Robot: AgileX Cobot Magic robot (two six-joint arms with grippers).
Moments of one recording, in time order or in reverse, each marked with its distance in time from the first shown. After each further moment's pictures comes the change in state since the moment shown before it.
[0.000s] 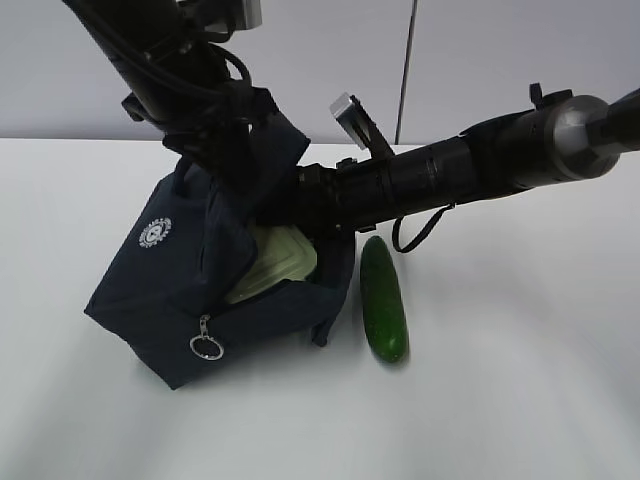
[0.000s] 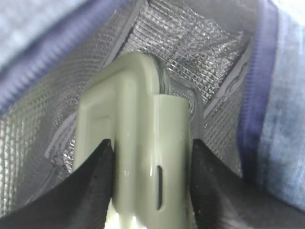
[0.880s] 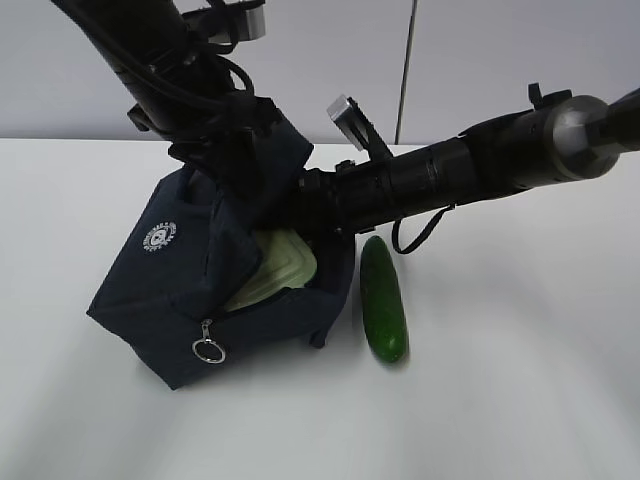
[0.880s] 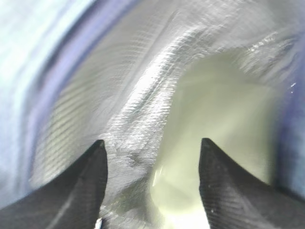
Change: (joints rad) left arm 0.002 0.000 0.039 -0.028 -0.033 0.018; right arm 0.002 0.002 0.000 -0.013 0.012 -0.018
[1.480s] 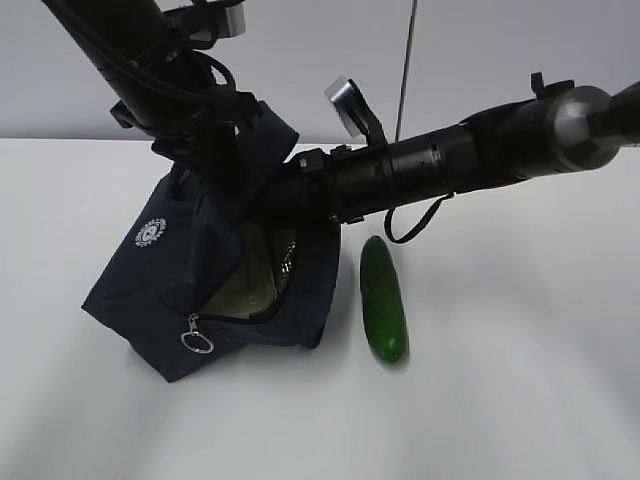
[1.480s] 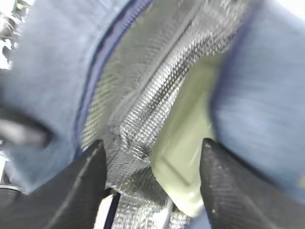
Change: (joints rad) left arm 0.036 0.002 0.002 -0.002 0.004 0.006; right arm -0.002 0.000 -0.032 0.015 0.114 0.006
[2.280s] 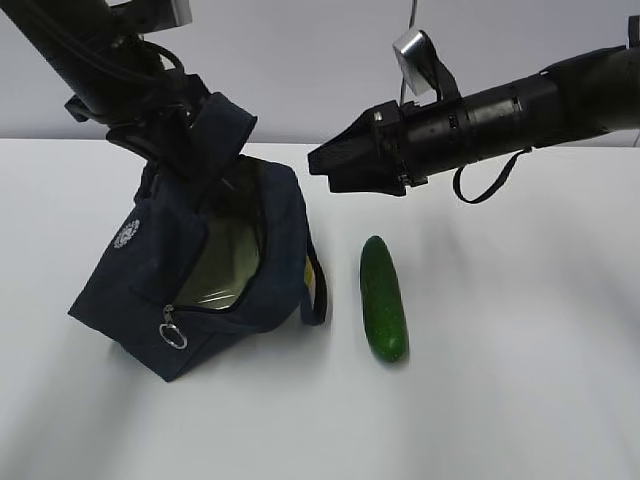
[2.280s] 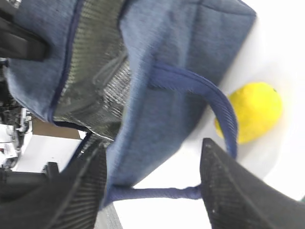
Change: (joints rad) left arm 0.132 0.000 0.000 -0.045 0.032 0.054; right arm -0.145 -0.103 -0.001 -0.132 0.091 0.082
